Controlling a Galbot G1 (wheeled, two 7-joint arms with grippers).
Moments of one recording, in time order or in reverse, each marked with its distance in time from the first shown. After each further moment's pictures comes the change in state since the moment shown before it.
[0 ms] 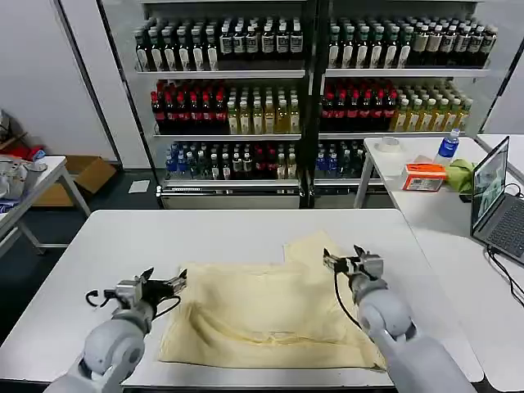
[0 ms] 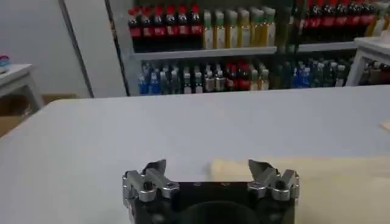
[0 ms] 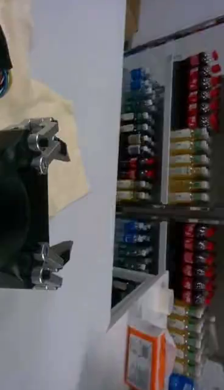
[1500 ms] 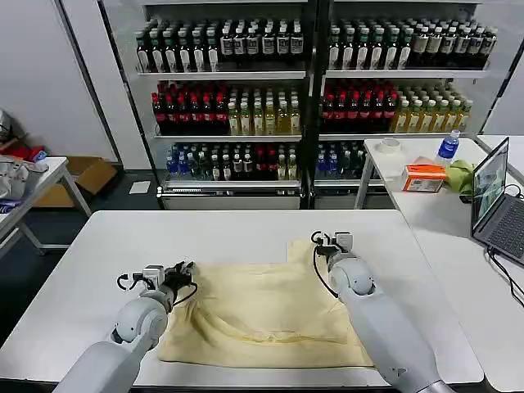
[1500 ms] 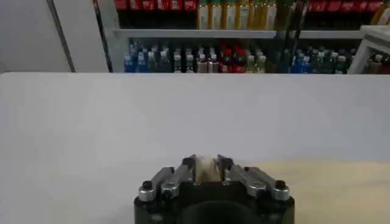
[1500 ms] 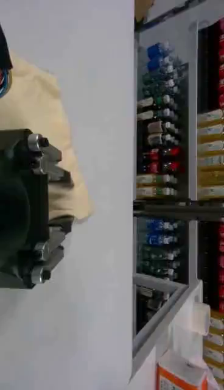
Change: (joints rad) left arm -0.170 -0.038 0.134 0.242 -0.062 -0.020 0.045; right arm 0.191 0.133 -0.075 -0.356 0.006 -0.001 -0.023
